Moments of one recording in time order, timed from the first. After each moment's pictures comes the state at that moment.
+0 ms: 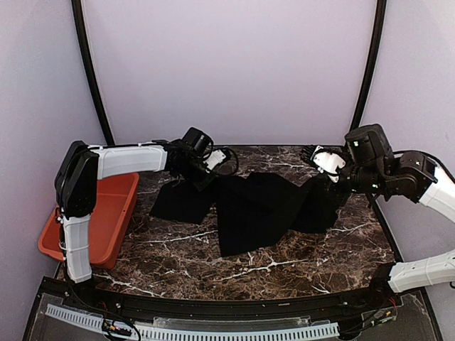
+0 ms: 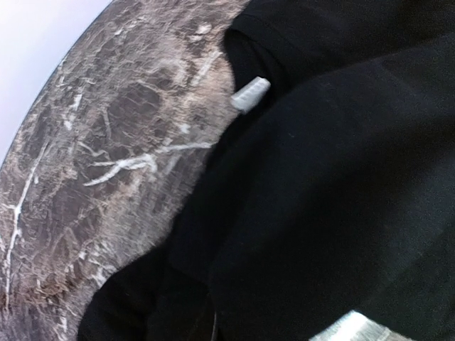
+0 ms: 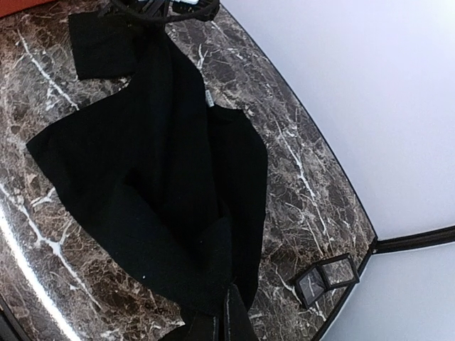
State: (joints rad) left arm -0.67 2.06 1.63 -0.50 -0.04 0.29; right arm 0.82 0.99 1.10 -0.78 0.24 -0.41
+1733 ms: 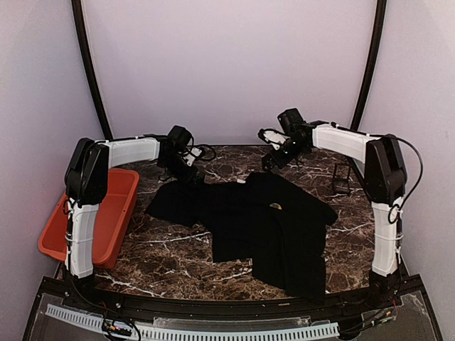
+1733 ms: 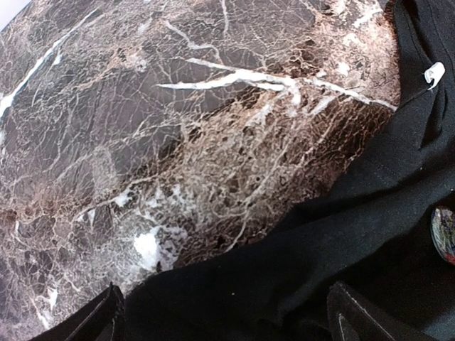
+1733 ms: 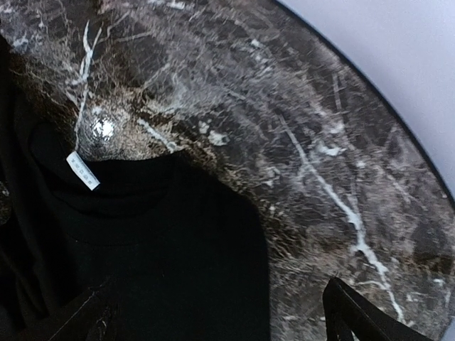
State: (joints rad) left arm -0.46 2.20 1.77 -0.65 0.08 0.13; right arm 0.46 2.09 1.79 -0.62 -0.06 -0.32
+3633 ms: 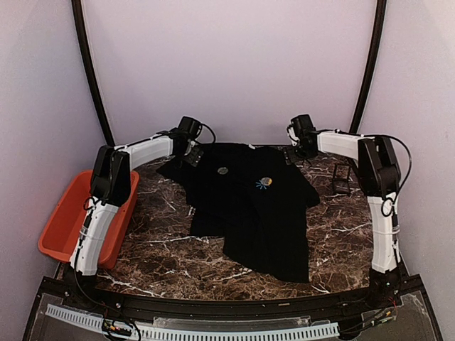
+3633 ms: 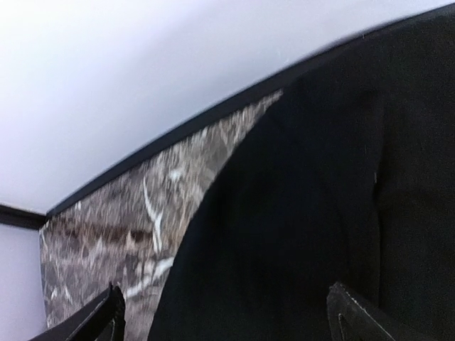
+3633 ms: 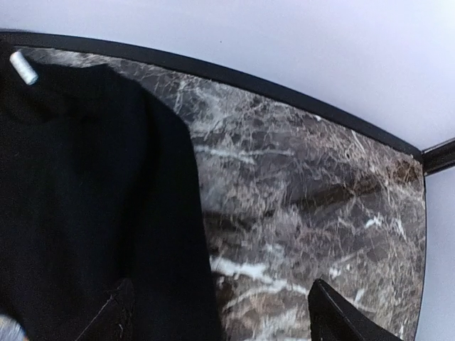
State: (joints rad) left arm -0.46 2.55 2.26 -0.50 -0.52 0.17; right arm 0.33 2.32 1.91 -0.41 0.30 -0.07
